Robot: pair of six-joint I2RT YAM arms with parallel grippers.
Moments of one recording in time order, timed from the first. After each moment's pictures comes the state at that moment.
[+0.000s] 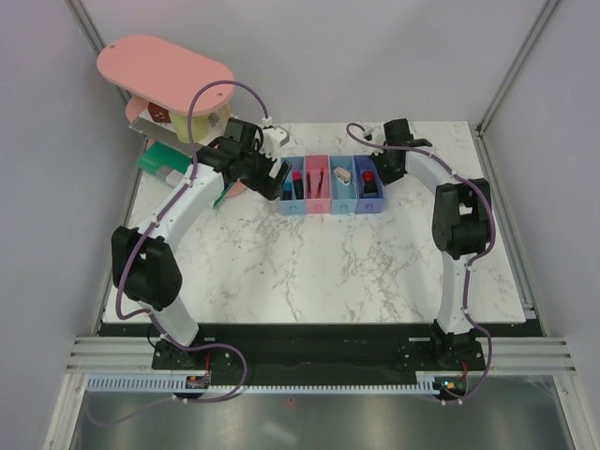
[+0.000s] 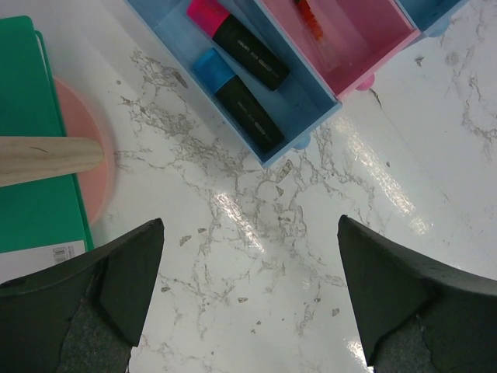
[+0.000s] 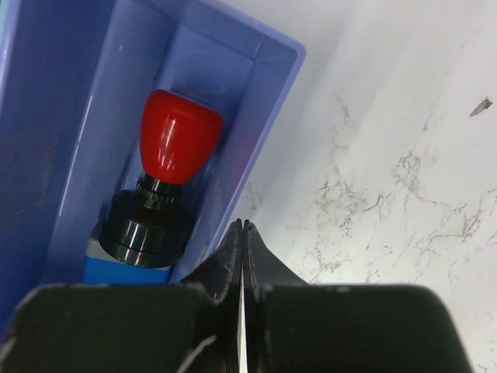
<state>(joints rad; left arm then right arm) -0.38 1.70 1.55 -0.70 0.18 0.26 0.18 2.17 1.74 -0.58 -0.03 -0.28</state>
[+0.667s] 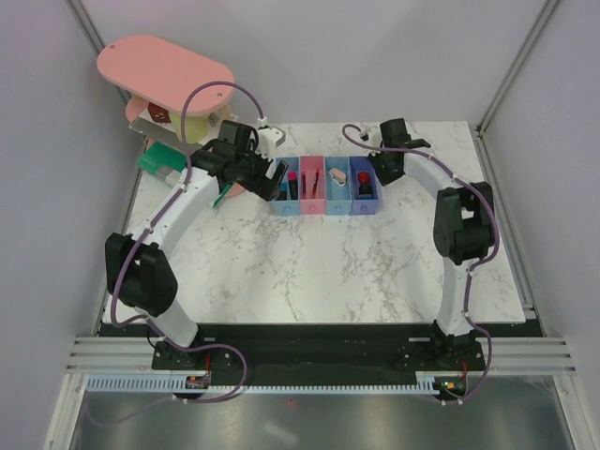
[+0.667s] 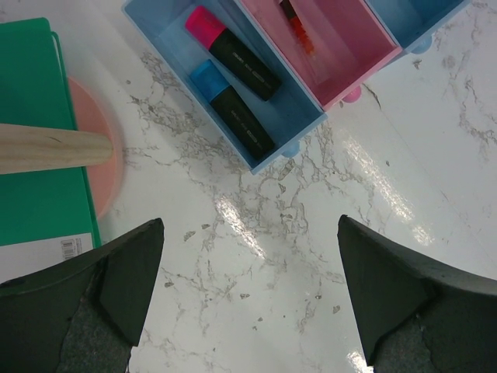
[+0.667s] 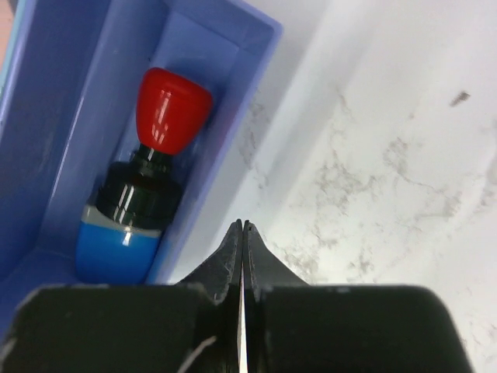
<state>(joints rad) -0.37 1.66 1.51 -0.67 0.19 0.26 0.21 2.11 1.70 -0.59 0.01 -0.29</state>
